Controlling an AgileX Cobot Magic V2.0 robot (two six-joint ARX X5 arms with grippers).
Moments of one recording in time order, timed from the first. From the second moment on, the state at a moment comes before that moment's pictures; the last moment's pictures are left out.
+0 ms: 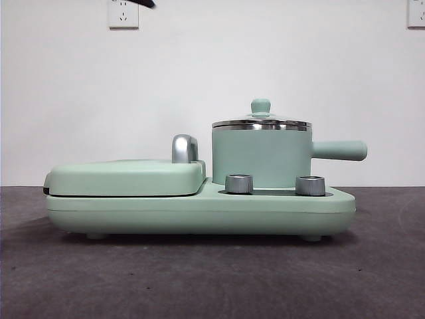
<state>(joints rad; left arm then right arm) -0.37 1.43 1.52 -0.43 0.31 -0.02 0.38 0.60 0.80 -0.75 -0.02 0.03</state>
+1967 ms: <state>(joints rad) -0.25 0.44 0.64 -0.52 0.29 -0.30 0.38 0.60 0.80 -0.75 -0.03 0.04</state>
